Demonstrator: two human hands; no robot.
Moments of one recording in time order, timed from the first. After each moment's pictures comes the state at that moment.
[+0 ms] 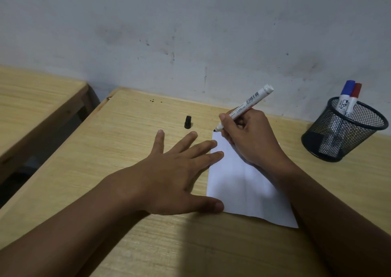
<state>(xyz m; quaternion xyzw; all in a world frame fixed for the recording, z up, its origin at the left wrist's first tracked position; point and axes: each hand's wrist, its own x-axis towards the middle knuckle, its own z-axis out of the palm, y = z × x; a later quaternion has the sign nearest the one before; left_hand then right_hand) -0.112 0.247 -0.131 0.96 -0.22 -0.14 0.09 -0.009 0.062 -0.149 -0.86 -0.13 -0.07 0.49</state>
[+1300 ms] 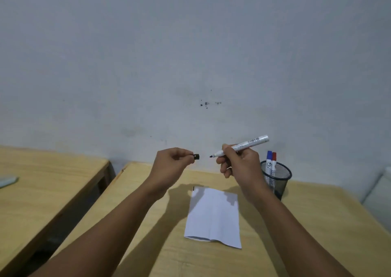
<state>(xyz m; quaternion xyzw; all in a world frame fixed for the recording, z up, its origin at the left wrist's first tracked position) -0.107 0.207 -0.022 0.77 0.04 0.13 0.62 -0.079 0.021 -0.017 -0.69 -0.08 -0.08 0.72</state>
